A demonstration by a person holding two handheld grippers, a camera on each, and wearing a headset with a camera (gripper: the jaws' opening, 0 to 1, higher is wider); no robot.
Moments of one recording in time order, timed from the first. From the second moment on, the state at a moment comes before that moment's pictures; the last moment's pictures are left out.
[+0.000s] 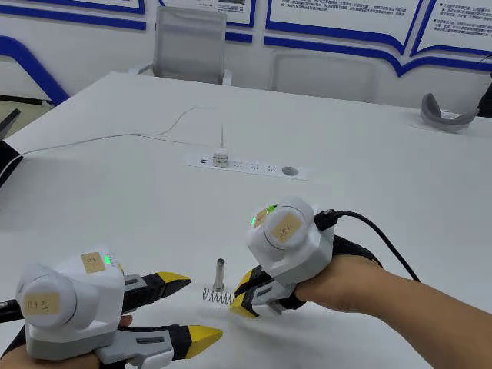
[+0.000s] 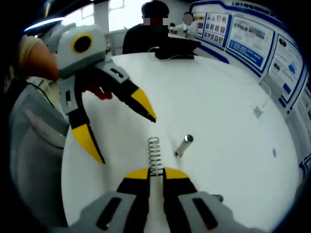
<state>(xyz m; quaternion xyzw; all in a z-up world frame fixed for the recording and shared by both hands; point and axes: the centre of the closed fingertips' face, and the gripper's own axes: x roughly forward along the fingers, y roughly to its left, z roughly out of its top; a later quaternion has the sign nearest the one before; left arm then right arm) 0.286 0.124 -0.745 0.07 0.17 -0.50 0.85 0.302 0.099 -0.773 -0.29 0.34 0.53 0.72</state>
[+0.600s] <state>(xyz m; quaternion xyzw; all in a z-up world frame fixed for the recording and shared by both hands) 0.268 0.102 -0.739 0.10 0.14 -0.54 0.82 0.268 0.092 -0.747 -0.34 0.32 0.58 0.66</state>
